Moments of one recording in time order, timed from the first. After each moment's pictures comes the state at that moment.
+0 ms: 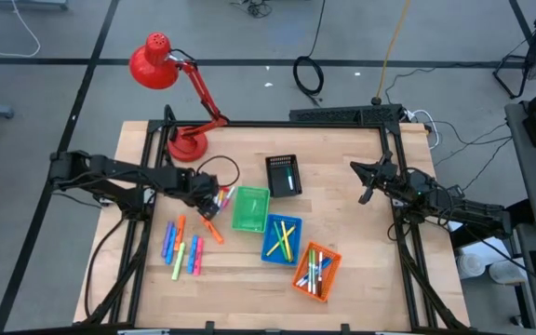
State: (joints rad) left arm 0.12 1.31 0.59 -0.63 -0.06 -0.72; right arm -0.23 0.02 0.01 0.08 0.29 -0.01
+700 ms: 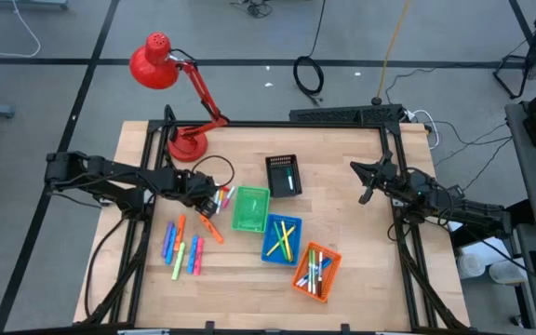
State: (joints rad) left arm 0.13 1.31 0.50 -0.57 -0.09 -0.82; right arm -0.23 0.02 0.01 0.08 0.29 -0.01
